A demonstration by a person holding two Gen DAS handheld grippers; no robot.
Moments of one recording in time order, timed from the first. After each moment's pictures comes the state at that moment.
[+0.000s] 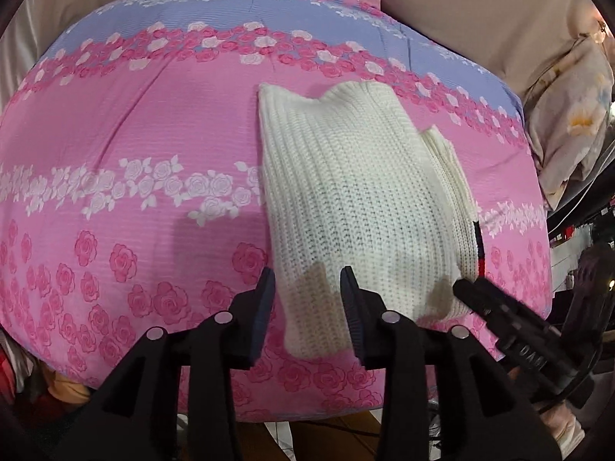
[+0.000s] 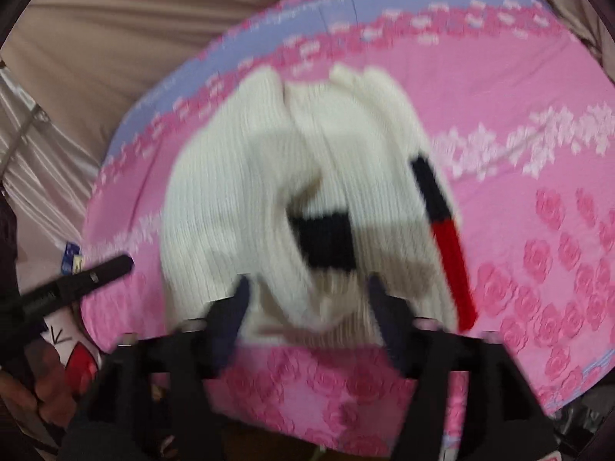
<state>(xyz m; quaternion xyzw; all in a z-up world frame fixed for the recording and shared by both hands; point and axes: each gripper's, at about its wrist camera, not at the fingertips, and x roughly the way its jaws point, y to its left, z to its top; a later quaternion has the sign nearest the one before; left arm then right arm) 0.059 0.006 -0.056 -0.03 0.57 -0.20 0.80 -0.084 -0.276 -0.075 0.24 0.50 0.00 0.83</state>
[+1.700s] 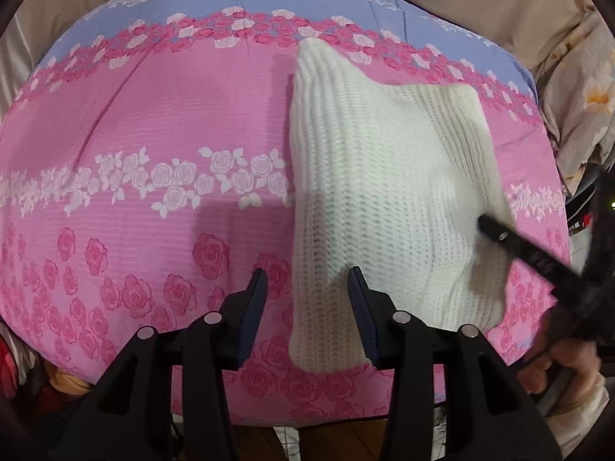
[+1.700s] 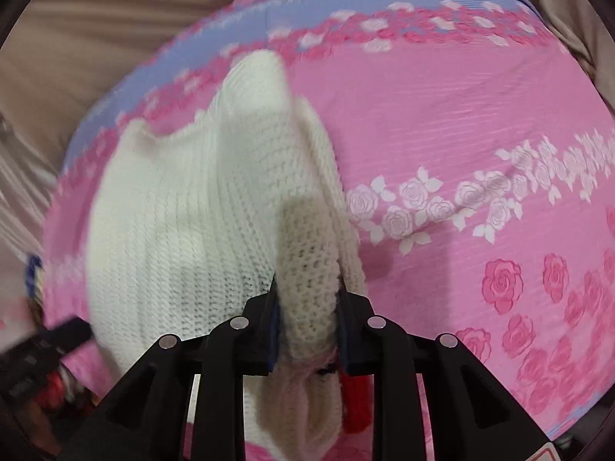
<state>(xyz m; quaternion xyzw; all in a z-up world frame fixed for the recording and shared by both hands) 0.051 -0.048 -0.068 0.01 0.58 -0.18 0.80 -0.048 -0.338 -0.095 0.22 0.52 -0.05 0.82</state>
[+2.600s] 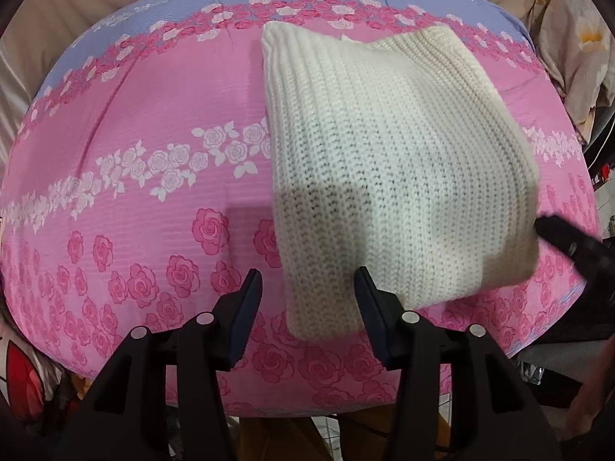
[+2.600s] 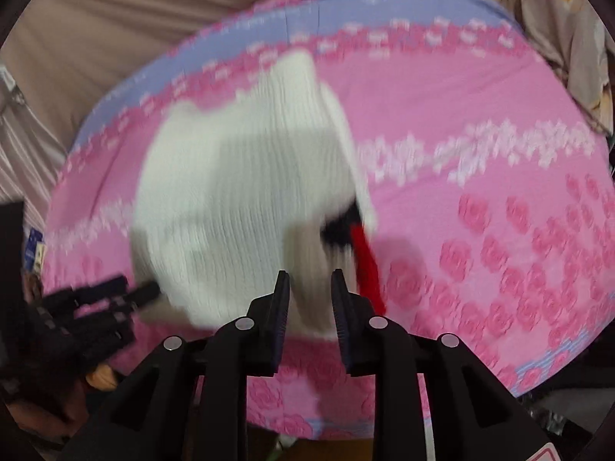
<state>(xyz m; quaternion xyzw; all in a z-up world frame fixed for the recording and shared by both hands) 0.023 -0.062 -0.093 0.09 0.57 -0.17 0.79 -0.116 -0.296 -0.057 0.17 0.52 -0.06 0.84</state>
